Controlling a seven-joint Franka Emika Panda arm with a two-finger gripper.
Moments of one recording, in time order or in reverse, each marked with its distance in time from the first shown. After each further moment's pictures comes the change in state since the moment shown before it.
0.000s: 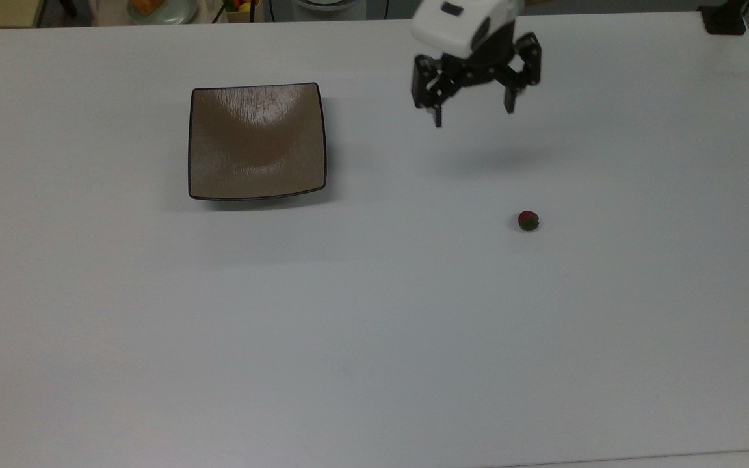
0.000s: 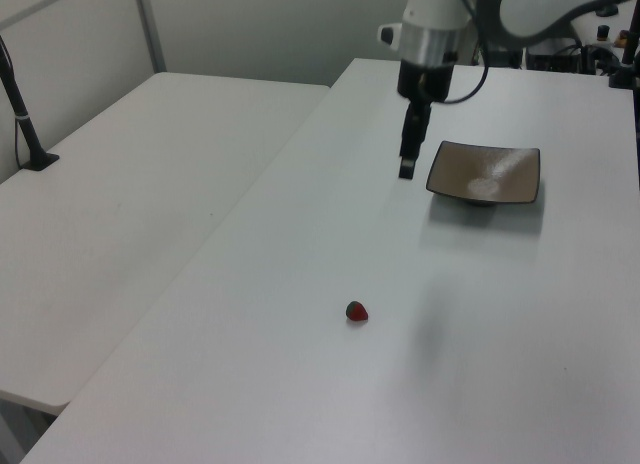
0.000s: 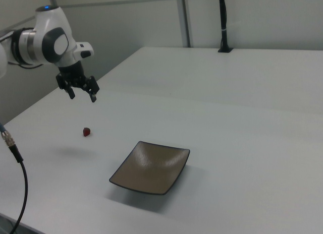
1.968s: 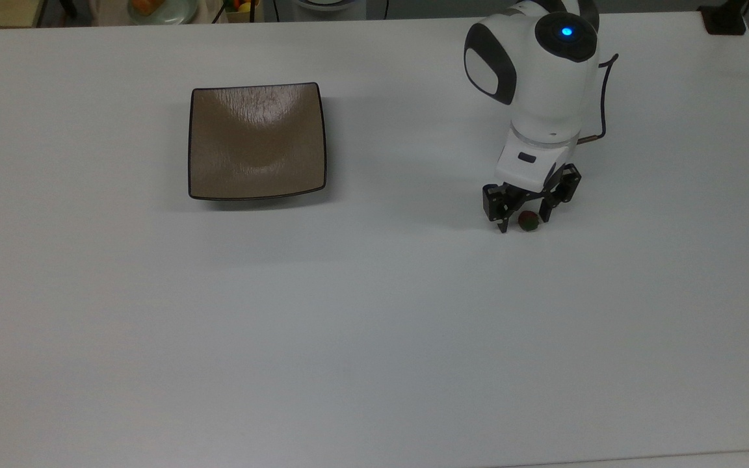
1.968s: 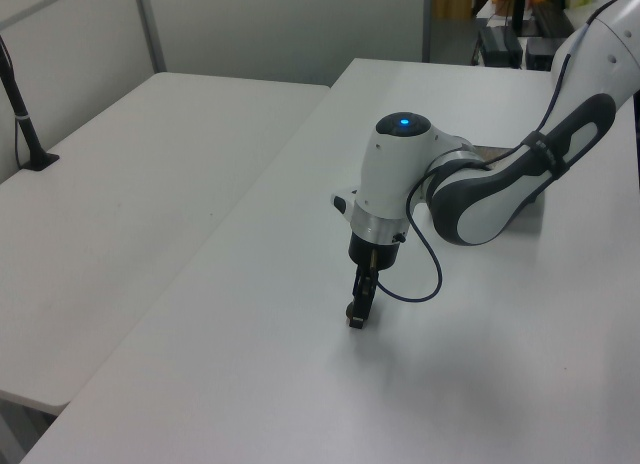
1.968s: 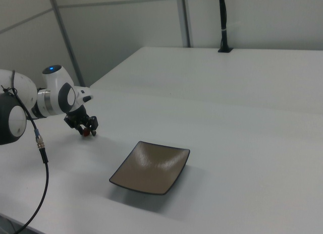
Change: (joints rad) arm 0.144 0.394 0.001 0.030 -0.158 0.423 0.125
